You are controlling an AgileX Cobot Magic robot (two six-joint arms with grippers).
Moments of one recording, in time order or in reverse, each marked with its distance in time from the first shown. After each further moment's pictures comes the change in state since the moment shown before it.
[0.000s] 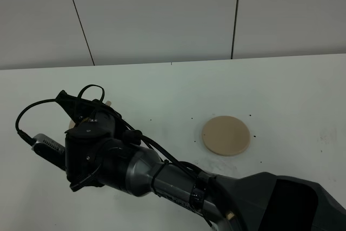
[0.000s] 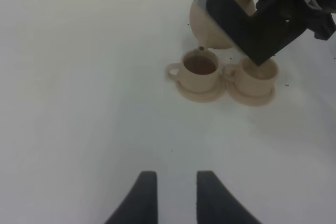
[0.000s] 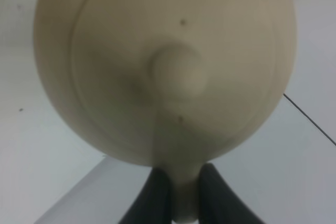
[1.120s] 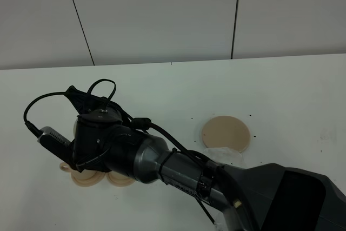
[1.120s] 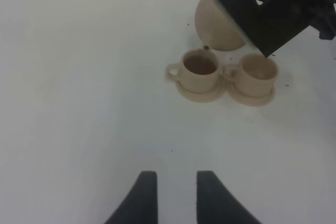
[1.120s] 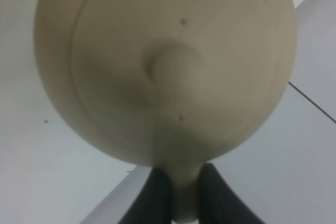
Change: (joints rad) left arm 0.000 0.000 0.000 0.000 0.000 0.000; right arm -0.034 -0.016 0.000 0.124 -0.011 -0.057
